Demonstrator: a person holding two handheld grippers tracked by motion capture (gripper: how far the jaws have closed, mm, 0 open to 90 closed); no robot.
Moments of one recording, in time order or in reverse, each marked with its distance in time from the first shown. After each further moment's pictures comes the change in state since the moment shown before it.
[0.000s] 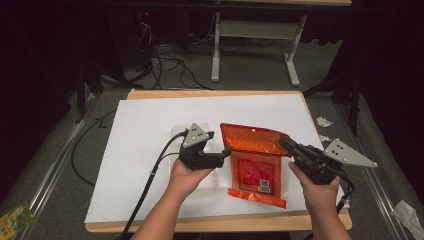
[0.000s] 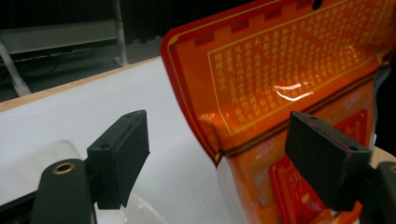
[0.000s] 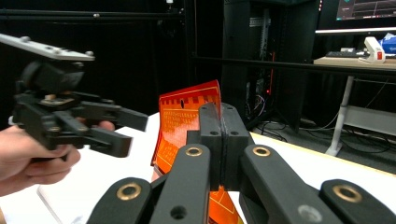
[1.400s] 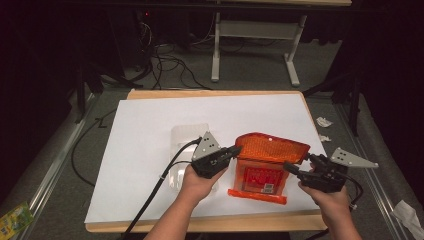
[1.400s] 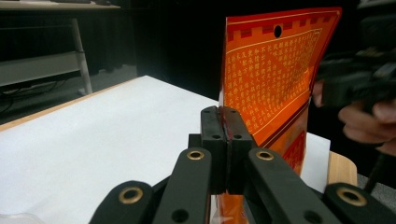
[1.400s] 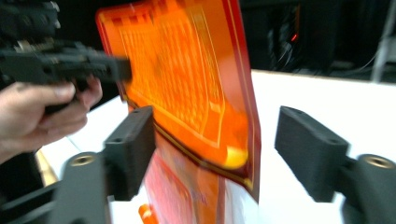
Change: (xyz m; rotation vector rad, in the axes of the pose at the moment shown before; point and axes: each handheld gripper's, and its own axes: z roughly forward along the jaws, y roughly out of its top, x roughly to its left) left arm -0.031 -0.010 0.003 -0.110 -0.128 0.071; right arm -0.043 -0.054 -0.019 0.190 0.111 0.175
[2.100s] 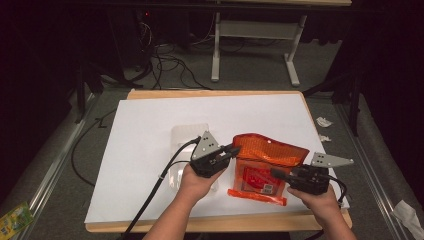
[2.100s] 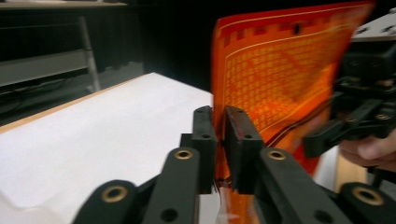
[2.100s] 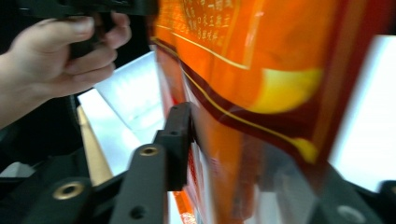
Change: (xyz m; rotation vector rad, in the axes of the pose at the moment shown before) left arm 0.004 0.002 -0.003 0.038 0.079 0.017; right arm 0.001 -0.019 0.023 0.130 0.177 -0.022
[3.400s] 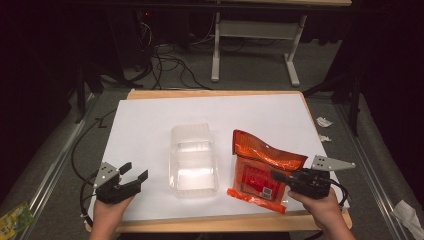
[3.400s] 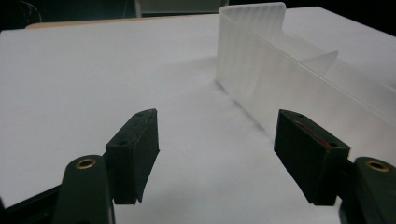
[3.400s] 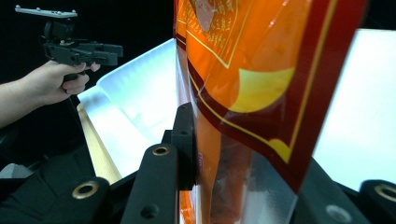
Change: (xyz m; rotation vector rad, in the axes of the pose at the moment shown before) left arm 0.101 -0.128 -0.181 0.125 0.422 -0.211; right arm 0.016 0.003 -0.003 0.016 -0.041 0.013
